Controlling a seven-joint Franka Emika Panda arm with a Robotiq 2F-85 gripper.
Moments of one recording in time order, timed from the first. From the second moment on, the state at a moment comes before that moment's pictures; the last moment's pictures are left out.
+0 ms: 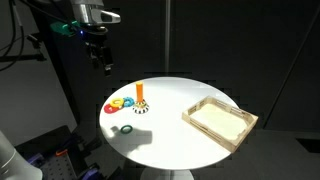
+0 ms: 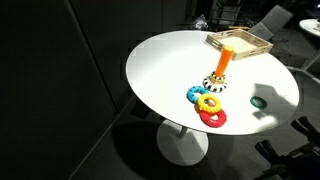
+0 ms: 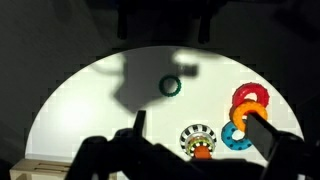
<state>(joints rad) -0.02 -0.61 0.02 -2.57 0.02 1.92 -0.03</state>
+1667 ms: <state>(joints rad) -0.01 -0.26 0.02 -2.48 0.02 2.29 -0.03</state>
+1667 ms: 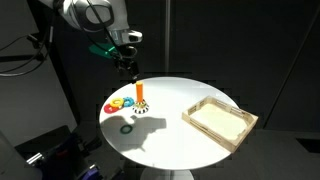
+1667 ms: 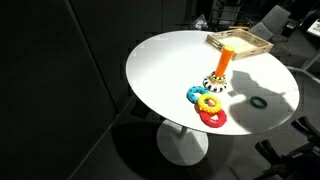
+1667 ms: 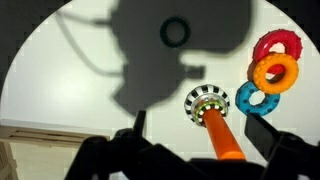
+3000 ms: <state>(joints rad) 0.05 0.04 0.03 -2.44 0.26 2.61 -0.18</state>
